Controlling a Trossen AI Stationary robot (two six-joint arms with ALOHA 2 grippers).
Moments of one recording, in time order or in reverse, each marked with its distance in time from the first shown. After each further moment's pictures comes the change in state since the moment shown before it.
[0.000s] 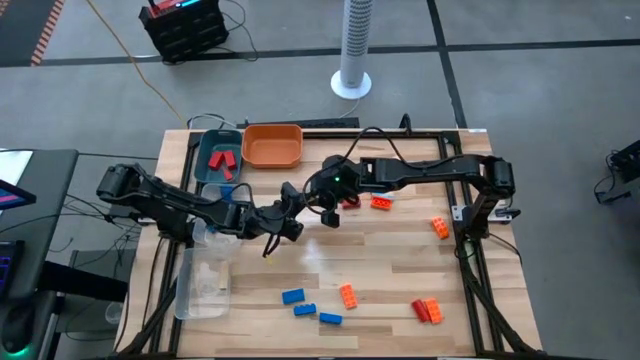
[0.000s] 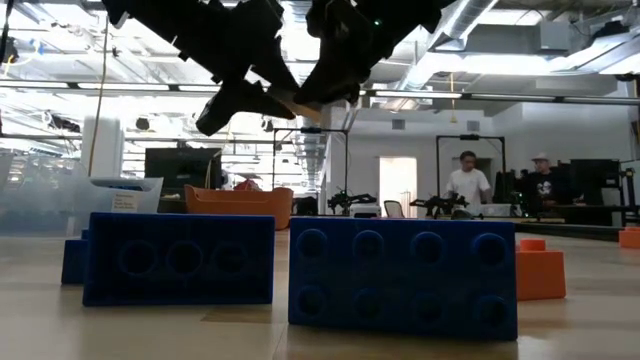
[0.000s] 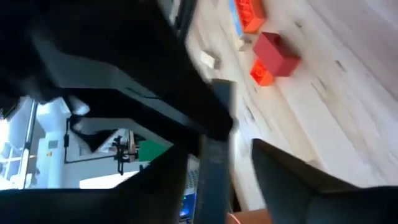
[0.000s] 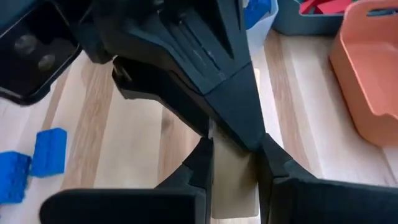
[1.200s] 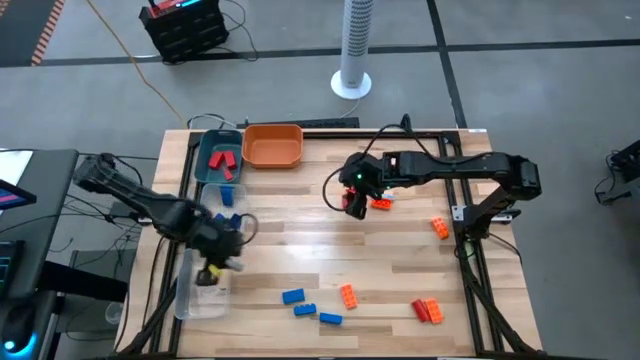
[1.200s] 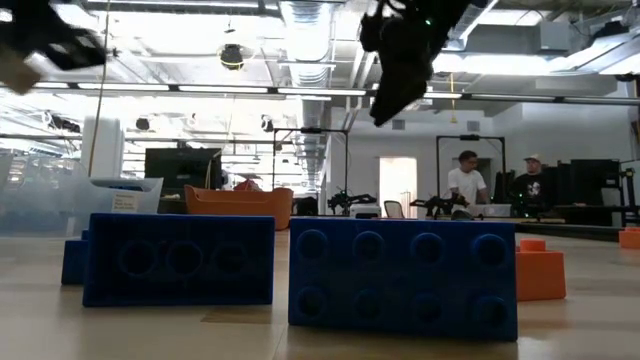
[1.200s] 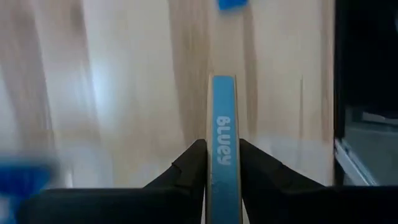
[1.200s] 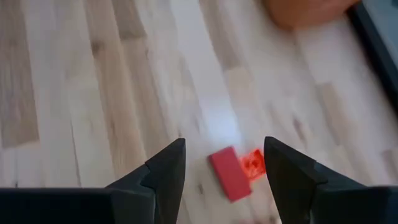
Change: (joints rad) left arm -0.283 -0.359 0.141 -1.220 0.897 -1.562; right arm -0.023 -0.195 -0.097 -0.352 0.221 0.118
